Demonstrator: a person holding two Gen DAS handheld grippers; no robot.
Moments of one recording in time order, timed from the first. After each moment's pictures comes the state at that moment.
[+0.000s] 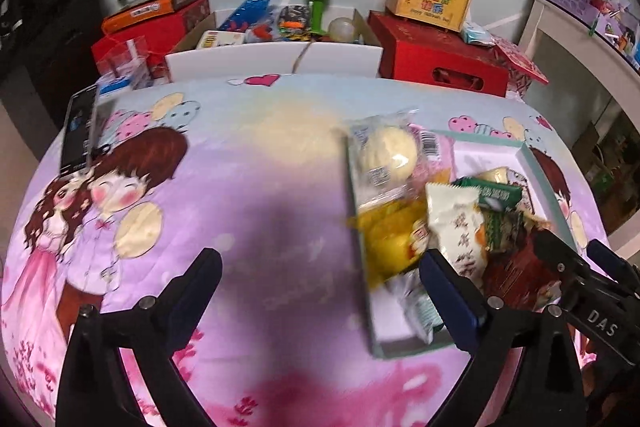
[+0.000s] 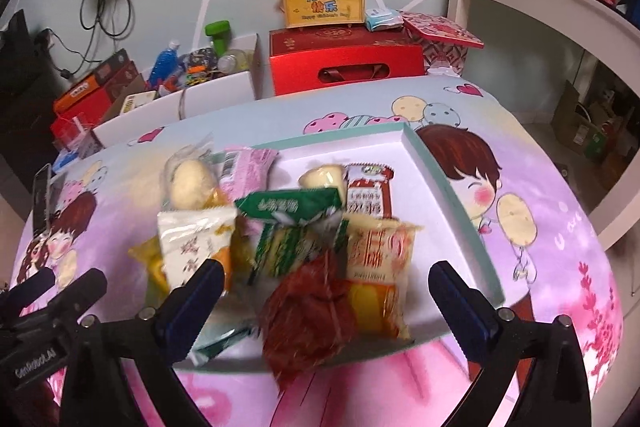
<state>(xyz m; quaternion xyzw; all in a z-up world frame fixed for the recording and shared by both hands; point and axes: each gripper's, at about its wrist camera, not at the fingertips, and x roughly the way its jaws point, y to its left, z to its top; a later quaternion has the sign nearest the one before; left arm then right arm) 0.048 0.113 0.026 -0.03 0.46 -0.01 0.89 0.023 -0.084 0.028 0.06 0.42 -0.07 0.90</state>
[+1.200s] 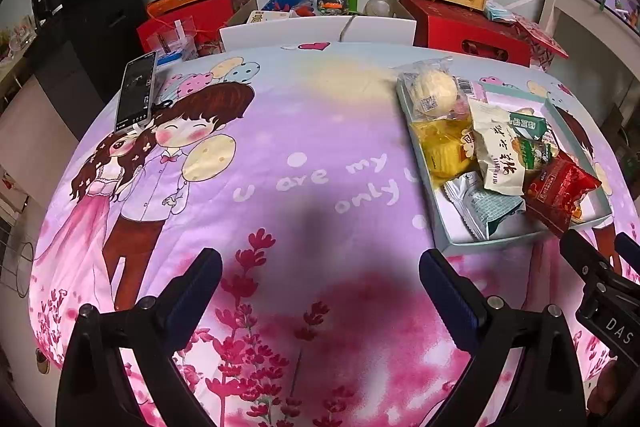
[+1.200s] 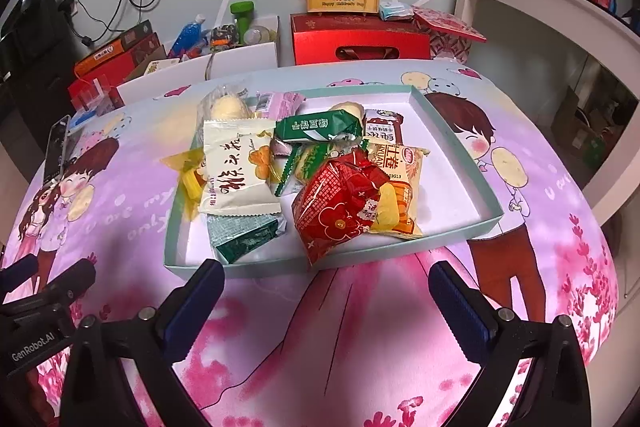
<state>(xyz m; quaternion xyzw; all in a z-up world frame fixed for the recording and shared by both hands) -0.025 0.143 0.012 0.00 0.48 0.04 0.88 -0.045 -0.050 0.011 0.03 0.43 -0.06 0.90</state>
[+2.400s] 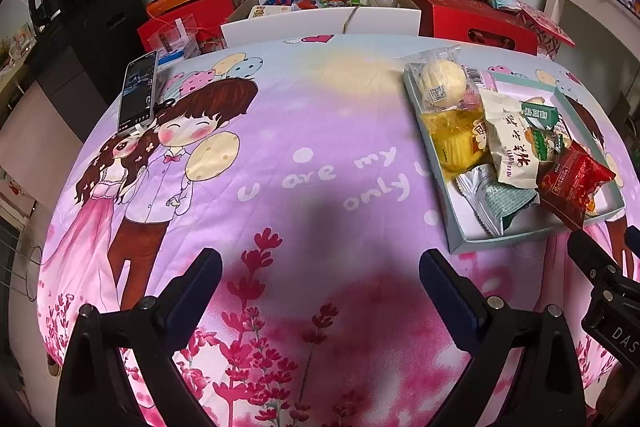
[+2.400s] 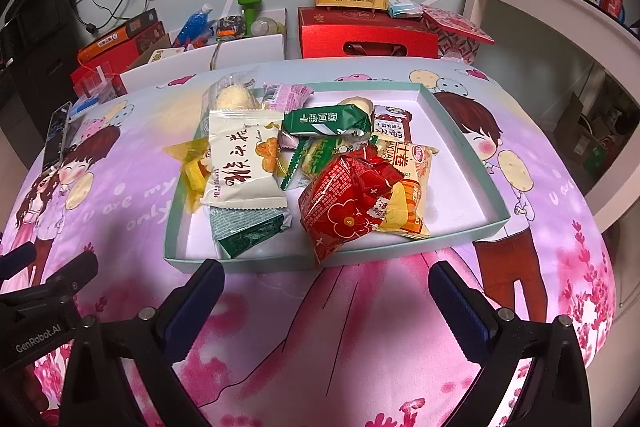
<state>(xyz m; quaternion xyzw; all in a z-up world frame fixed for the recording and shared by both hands) -0.019 0.143 0.005 0.02 0.49 0.05 0.87 -0.041 -0.044 0.008 0.01 0.44 -0.05 0.90</state>
